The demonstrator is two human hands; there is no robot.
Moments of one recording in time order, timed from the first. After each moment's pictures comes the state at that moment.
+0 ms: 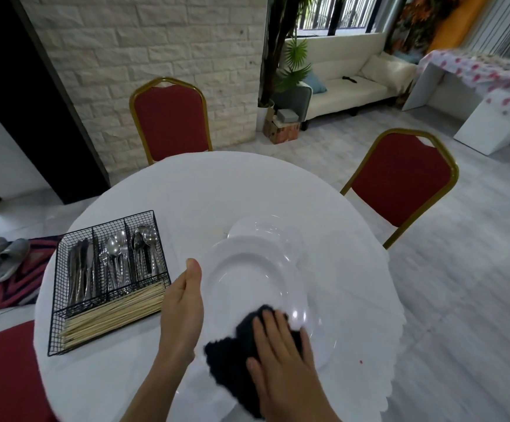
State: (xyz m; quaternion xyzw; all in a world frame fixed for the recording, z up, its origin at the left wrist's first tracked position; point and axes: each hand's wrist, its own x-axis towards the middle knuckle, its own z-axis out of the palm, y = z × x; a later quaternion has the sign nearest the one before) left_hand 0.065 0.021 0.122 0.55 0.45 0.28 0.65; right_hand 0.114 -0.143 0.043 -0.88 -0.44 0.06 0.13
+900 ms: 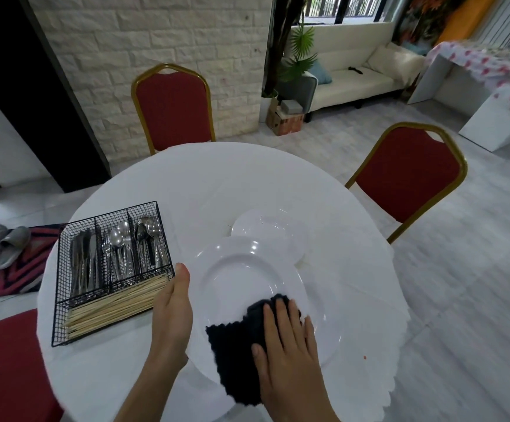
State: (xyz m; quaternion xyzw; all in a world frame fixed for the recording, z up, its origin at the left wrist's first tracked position) left_hand 0.047 0.037 0.111 0.49 0.49 0.25 0.68; right_hand 0.111 -0.133 0.028 -0.89 -0.42 0.00 0.17
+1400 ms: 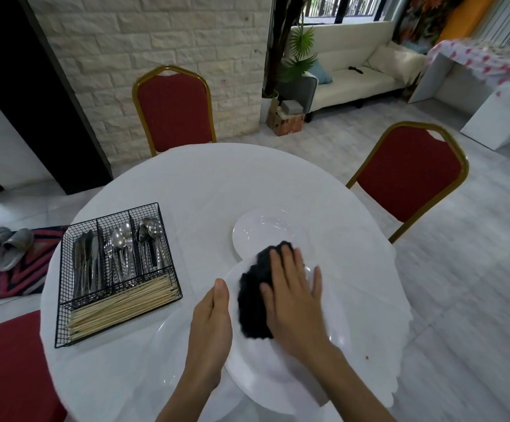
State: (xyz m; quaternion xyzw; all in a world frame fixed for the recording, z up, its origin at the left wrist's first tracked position) left_hand 0.060 -0.001 0.094 0.54 0.46 0.19 0.68; right_hand 0.176 -0.088 0.059 -0.90 -0.39 0.04 0.16
